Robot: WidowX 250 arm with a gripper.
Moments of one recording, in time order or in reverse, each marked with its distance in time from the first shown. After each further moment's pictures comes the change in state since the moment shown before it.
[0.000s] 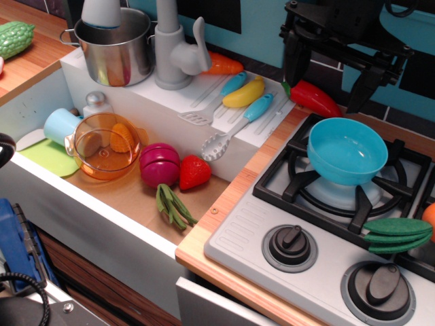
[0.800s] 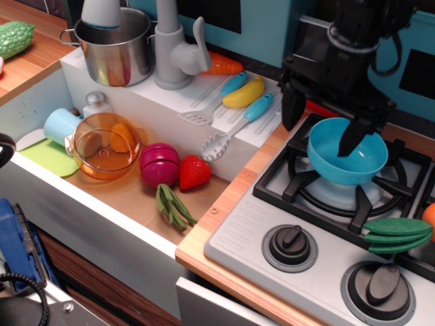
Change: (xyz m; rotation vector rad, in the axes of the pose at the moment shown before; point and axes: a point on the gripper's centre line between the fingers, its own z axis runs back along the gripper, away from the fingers) arm -0.002 -0.004 -0.057 -0.020 -0.006 0.003
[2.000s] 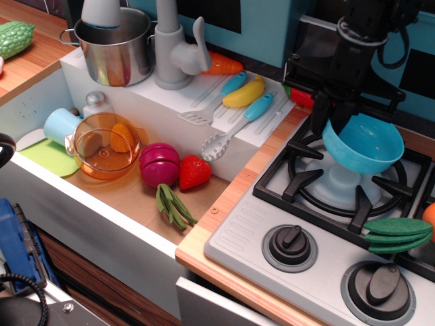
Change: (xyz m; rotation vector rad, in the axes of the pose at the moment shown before) arm 0.009 -0.005 0.017 0.013 0.037 0.113
